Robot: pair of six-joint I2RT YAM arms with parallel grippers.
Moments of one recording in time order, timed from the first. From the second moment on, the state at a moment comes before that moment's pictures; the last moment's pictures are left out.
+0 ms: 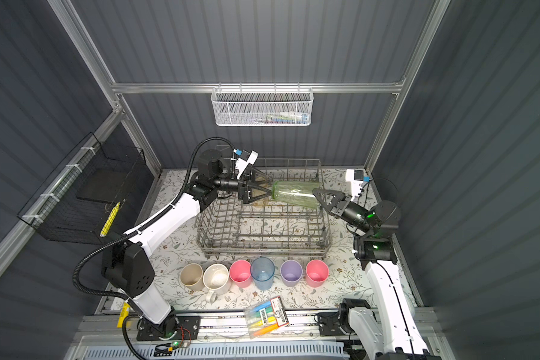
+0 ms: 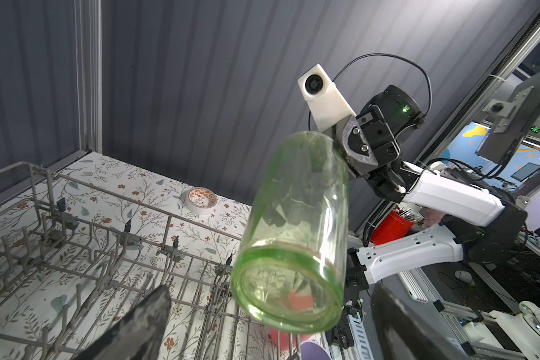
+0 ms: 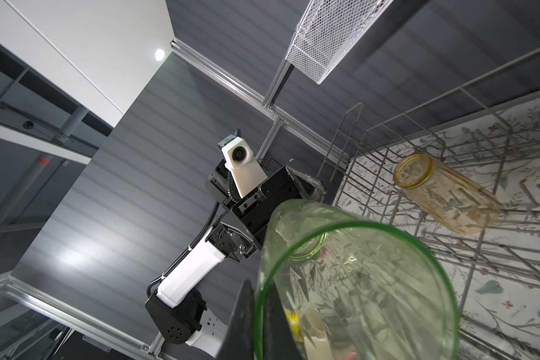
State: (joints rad) left arm -0.52 1.72 1.53 0.06 1.16 -0.24; right arm -0.05 0.89 0.78 0.40 -1.03 1.25
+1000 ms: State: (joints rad) left arm -0.54 1.75 1.49 0.28 1.25 -0.40; right arm 0.08 1.08 0.77 0.67 -1.00 1.34
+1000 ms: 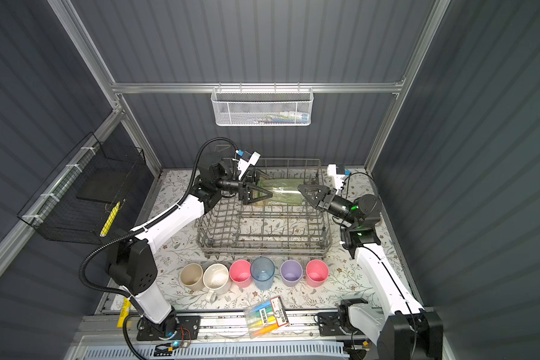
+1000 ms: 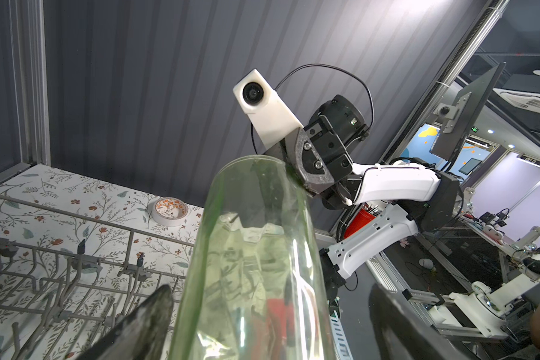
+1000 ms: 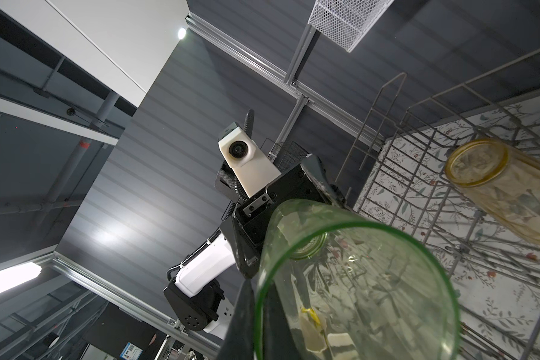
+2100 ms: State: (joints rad) left arm -0.53 1.76 1.45 0.38 1.24 -0.45; right arm 0.09 1.09 0.79 0.64 -1.00 1.30
